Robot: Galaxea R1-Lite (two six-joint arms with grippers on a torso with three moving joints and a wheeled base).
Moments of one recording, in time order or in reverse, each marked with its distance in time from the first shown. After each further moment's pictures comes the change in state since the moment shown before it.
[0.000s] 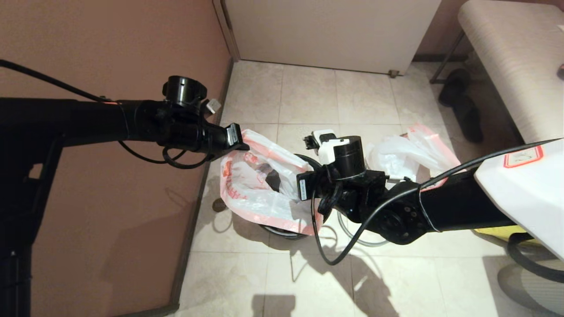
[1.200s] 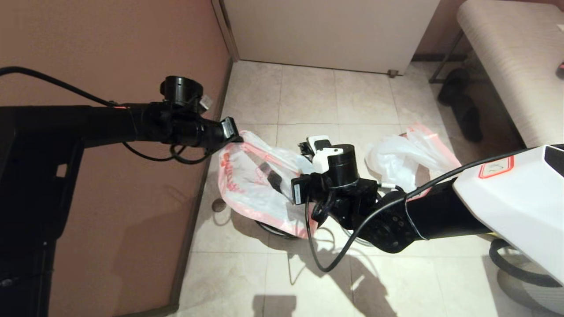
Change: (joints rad) left arm 0.053 0.080 -0.108 -0.041 0.047 -0.068; right arm 0.011 0.050 0.010 -0.090 -0.003 0.000
